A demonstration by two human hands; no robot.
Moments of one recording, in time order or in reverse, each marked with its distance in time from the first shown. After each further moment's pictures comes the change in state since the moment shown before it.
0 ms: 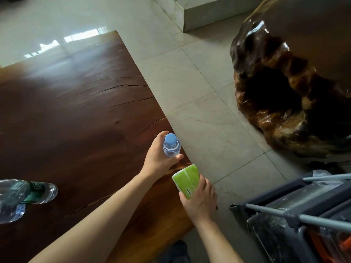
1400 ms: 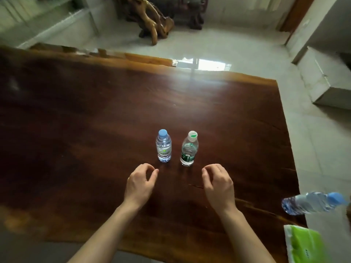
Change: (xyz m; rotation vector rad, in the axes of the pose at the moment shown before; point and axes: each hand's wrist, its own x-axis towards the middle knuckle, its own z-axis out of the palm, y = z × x) left_hand -0.313 -0.185 -0.307 0.152 0.774 -0.489; right_hand -0.150 -0.303 0.025 0.336 -0.048 -1.007
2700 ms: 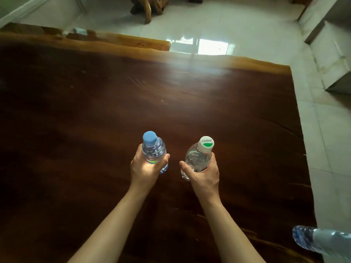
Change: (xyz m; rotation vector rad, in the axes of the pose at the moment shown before) left_hand 0.129 0.052 0.104 -0.376 0.096 -0.039; right_hand 0.114 0.054 0.069 0.542 -0.008 0.372
